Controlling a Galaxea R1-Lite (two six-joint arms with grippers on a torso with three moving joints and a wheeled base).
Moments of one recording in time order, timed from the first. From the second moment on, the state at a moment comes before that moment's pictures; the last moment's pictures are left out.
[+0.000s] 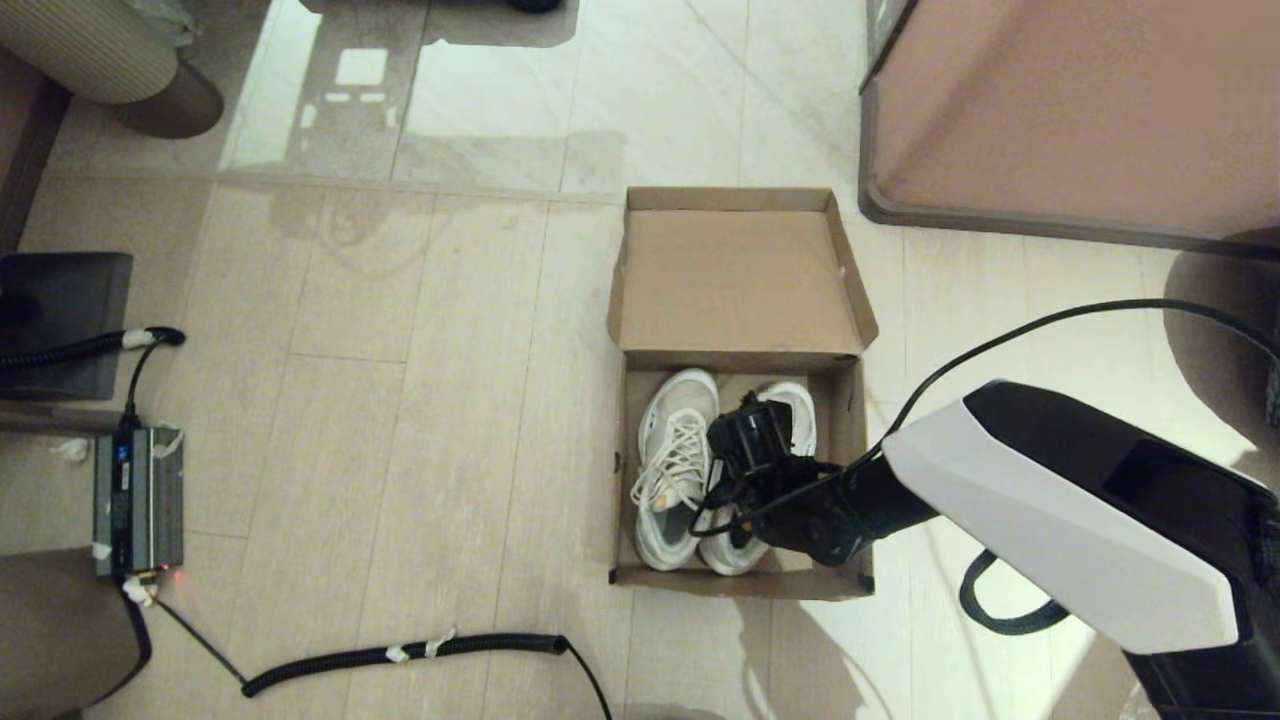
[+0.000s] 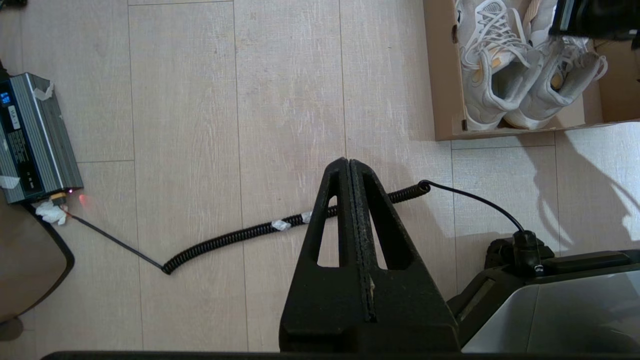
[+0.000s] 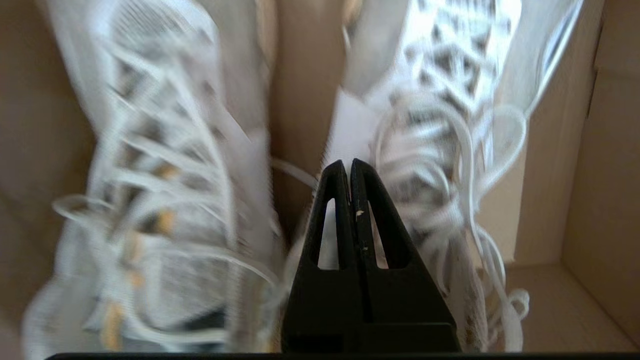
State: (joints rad) left arm -0.01 0.00 0.00 0.01 -0.03 0.09; right arm 0.58 2.43 -1.43 -0.42 -0.53 0.54
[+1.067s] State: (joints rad) left arm -0.01 0.00 0.00 0.01 -0.02 0.09; right arm 0.70 2.27 -1.21 -0.42 -0.53 0.63
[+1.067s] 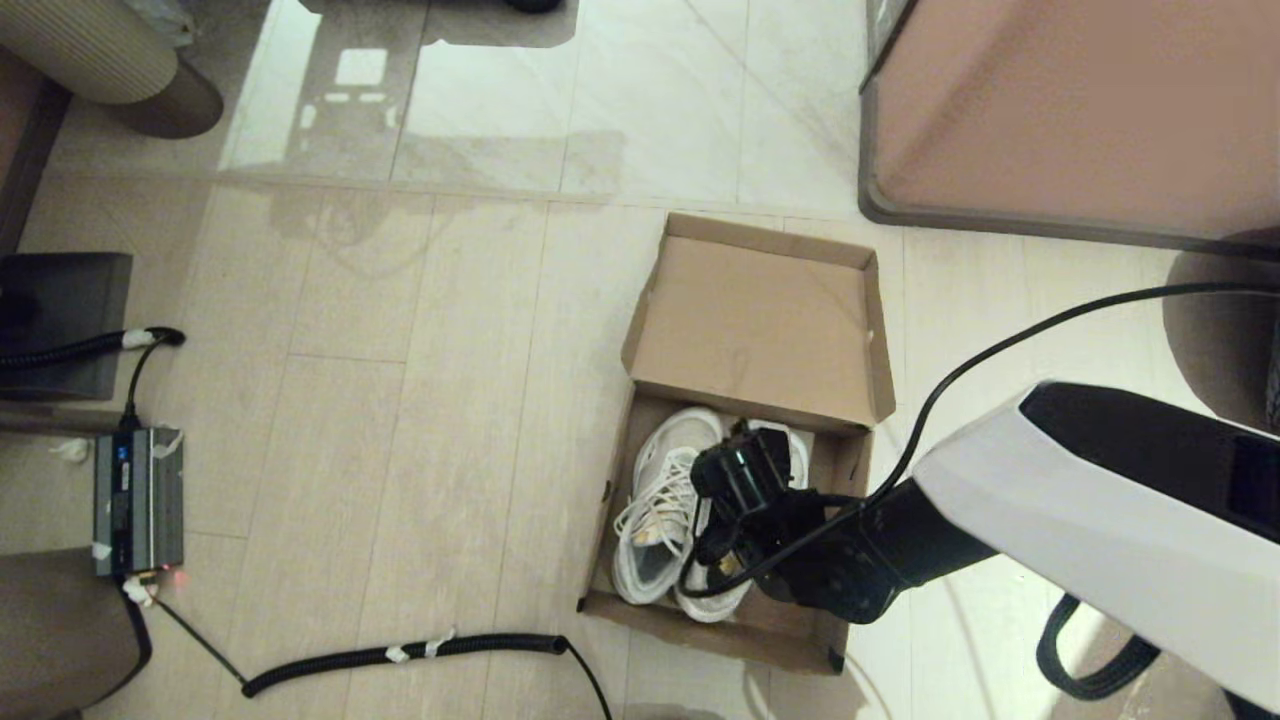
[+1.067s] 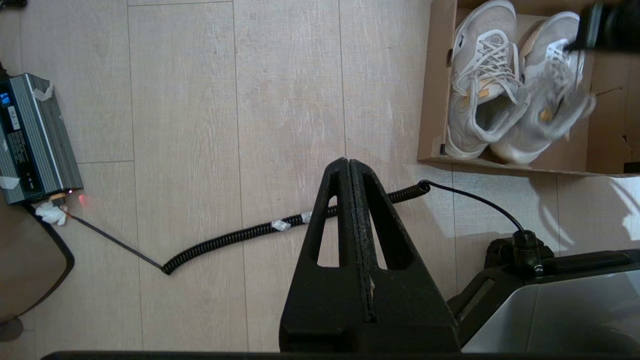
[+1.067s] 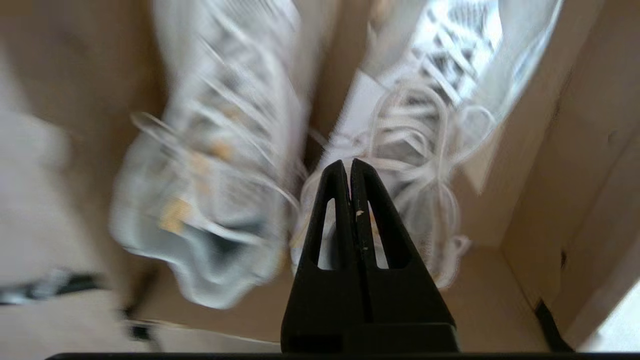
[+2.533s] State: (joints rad) left arm -0.01 0.00 0.00 0.01 -0.02 0.09; right arm 0.76 2.47 -1.36 -0.42 -0.34 0.32
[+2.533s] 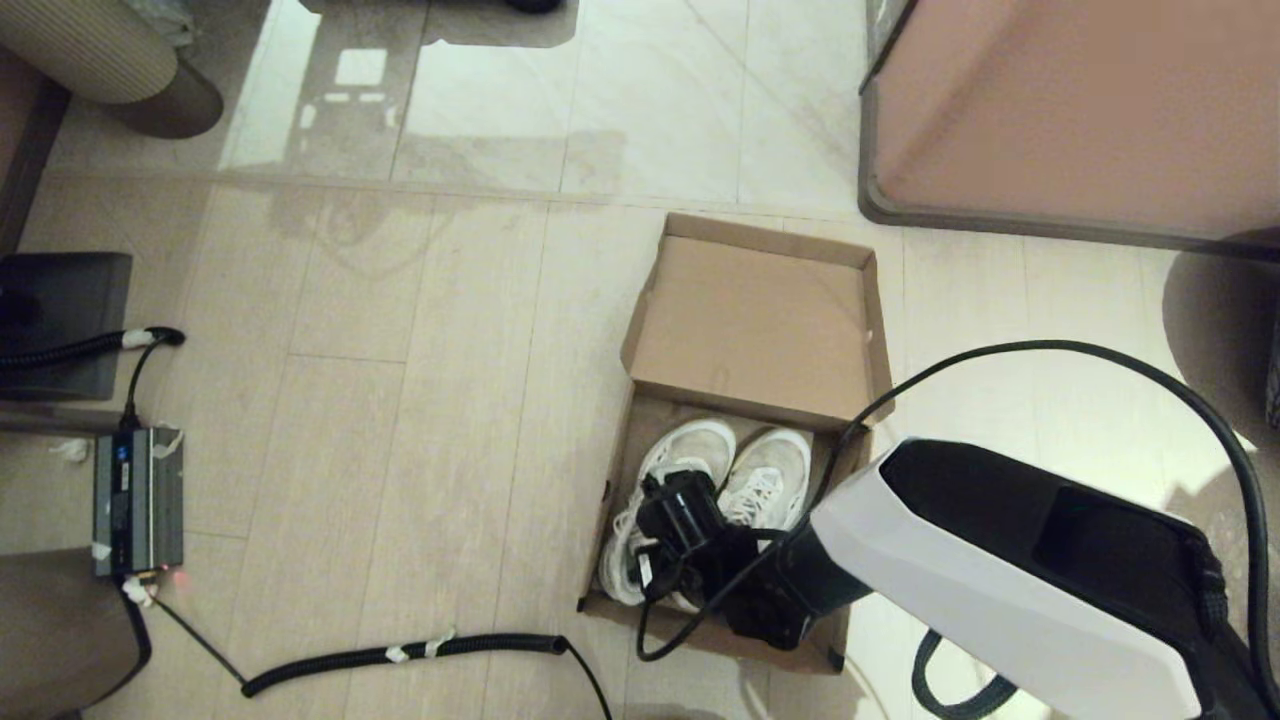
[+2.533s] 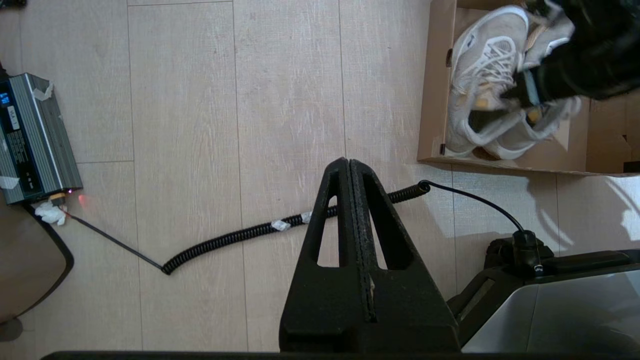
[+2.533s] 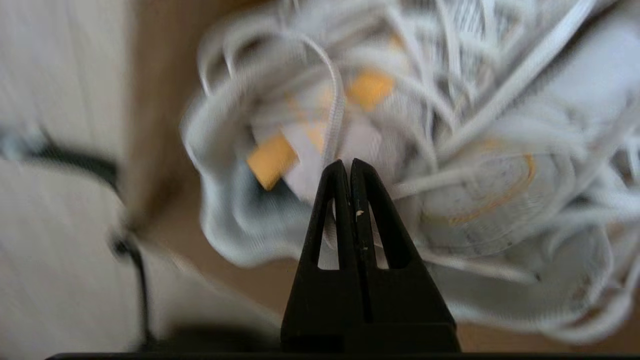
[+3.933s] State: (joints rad) left arm -0.01 0.00 0.00 0.01 -0.02 0.09; right arm 0.70 1.97 -0.71 -0.59 -0.45 0.31
